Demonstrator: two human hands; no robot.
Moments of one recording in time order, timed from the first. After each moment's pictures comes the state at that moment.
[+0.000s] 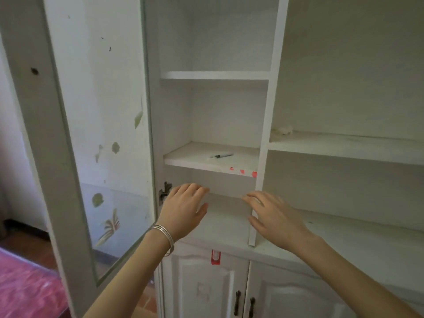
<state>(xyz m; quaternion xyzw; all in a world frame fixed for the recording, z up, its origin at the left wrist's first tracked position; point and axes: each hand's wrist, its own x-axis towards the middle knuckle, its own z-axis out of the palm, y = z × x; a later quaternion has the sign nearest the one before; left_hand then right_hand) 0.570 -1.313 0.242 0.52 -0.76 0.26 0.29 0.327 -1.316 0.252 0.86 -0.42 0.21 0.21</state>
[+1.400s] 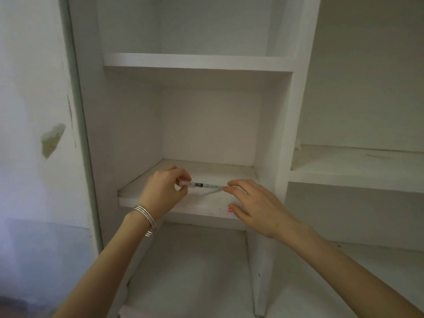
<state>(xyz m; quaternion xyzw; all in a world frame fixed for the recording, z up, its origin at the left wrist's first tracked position) 0.611 -1.564 0.296 0.45 -0.77 0.11 0.45 0.371 -1.520 0.296 0.86 -0.44 0.21 0.16</state>
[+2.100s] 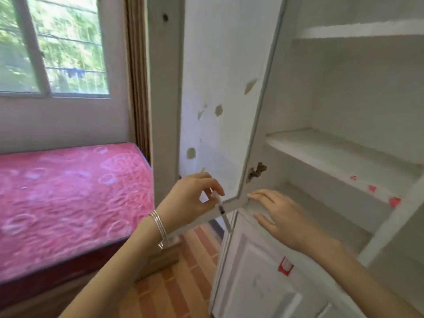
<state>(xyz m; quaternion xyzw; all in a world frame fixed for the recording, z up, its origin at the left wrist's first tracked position) 0.638 -1.228 0.228 0.67 -0.63 0.08 0.39 0.456 -1.391 0.224 0.98 -0.13 0.18 0.02</state>
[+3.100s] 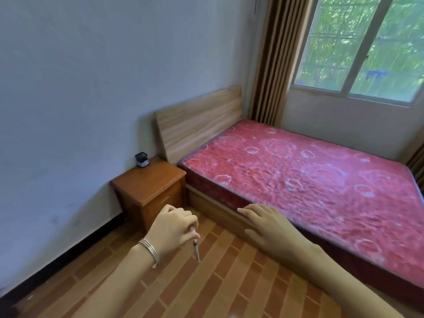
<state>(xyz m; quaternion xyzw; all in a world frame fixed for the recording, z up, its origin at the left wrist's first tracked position) 0.596 -0.478 0.093 0.98 -0.08 0.16 0.06 0.697 -0.734 0.116 0.87 0.48 0.07 -0.06</state>
